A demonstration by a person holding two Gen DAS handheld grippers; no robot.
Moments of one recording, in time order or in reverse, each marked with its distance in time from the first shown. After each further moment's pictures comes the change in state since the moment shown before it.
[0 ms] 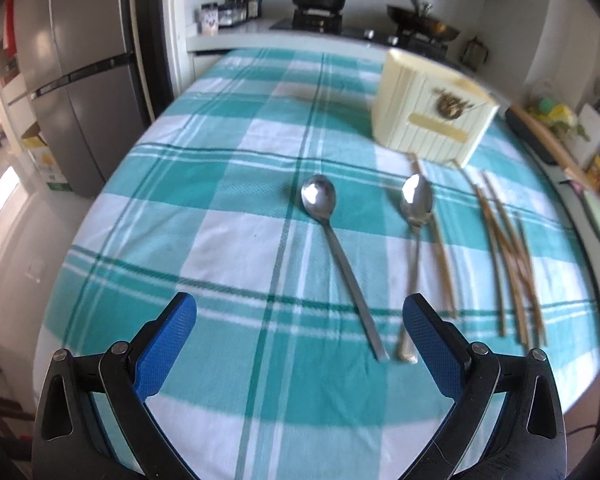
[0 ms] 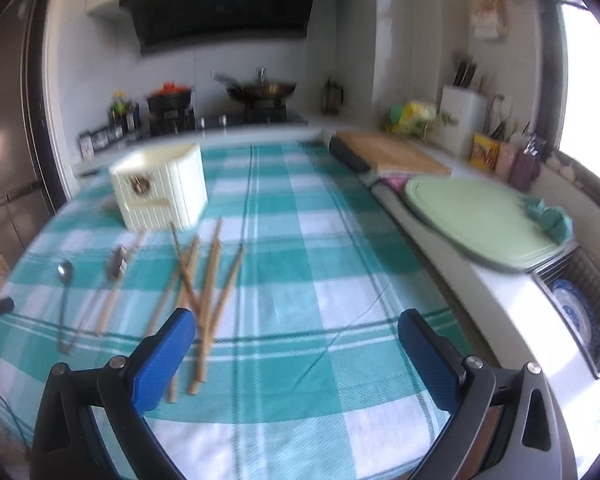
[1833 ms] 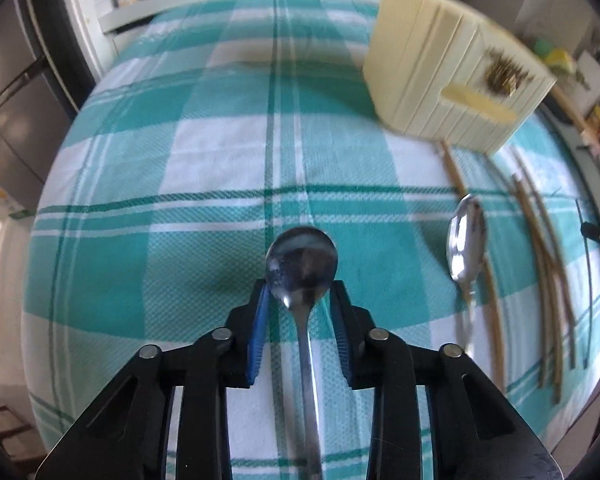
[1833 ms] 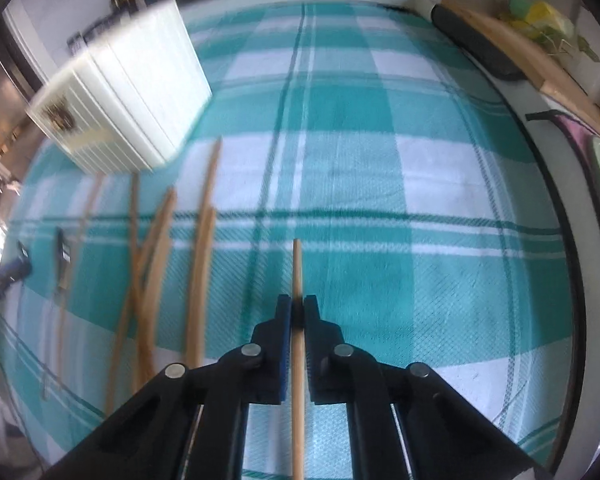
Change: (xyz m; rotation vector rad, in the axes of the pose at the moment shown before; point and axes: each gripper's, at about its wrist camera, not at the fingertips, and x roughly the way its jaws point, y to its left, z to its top) left arm 0.124 -0.009 0.102 0.172 0.191 -0.101; right arm 0.201 0.030 0.085 -0.056 0.440 0.250
